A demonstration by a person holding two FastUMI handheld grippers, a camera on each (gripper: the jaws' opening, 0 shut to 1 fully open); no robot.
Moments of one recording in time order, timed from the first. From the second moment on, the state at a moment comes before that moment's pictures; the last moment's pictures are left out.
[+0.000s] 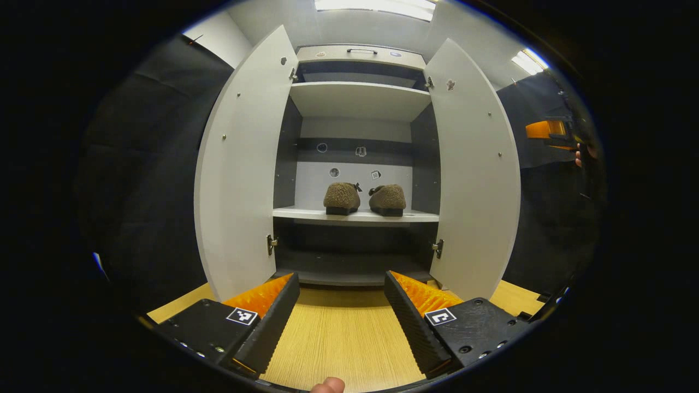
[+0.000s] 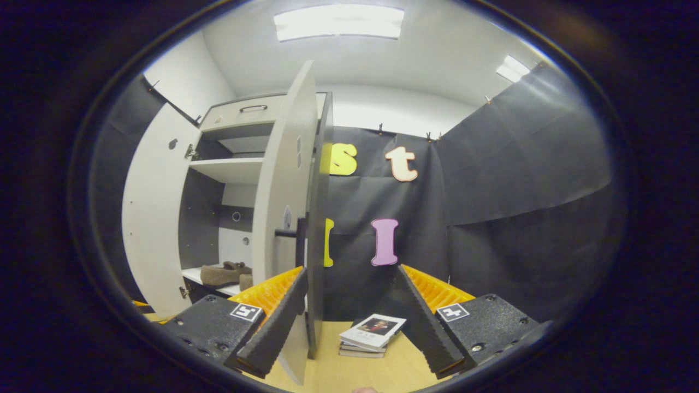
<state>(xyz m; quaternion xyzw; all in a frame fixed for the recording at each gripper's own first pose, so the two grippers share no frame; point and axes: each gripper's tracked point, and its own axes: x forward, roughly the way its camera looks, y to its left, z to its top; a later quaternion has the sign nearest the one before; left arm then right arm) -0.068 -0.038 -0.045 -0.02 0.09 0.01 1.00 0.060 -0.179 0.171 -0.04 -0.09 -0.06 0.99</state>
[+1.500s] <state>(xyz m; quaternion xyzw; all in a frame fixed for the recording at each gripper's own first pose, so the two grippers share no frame) -0.071 -0.002 -0.047 -0.01 0.09 0.04 0.99 0.141 -0.029 0.176 -0.04 -0.09 0.10 0.99</state>
